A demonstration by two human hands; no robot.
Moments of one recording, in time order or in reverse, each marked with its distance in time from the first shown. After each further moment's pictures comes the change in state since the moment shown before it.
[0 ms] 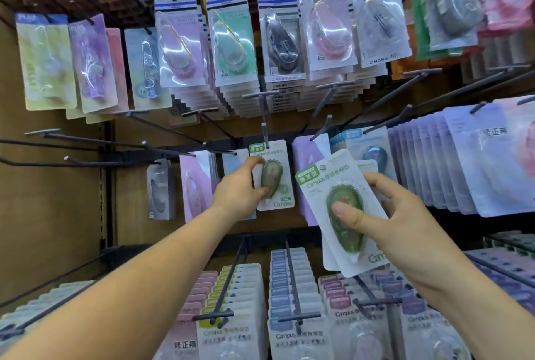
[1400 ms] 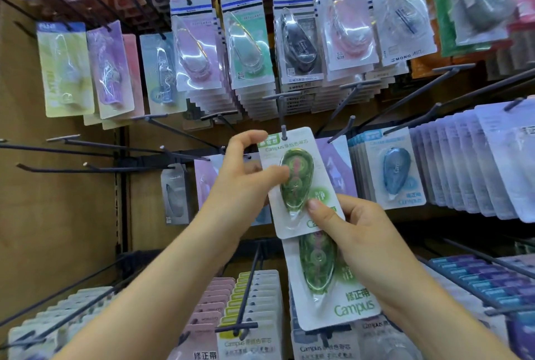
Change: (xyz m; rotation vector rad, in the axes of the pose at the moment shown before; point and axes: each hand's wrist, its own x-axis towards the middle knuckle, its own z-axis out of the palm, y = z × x) left_hand -0.083 0.049 -0.070 -0.930 -0.024 -0.019; right_hand 0.005 0.008 0.062 0.077 -0.073 0.062
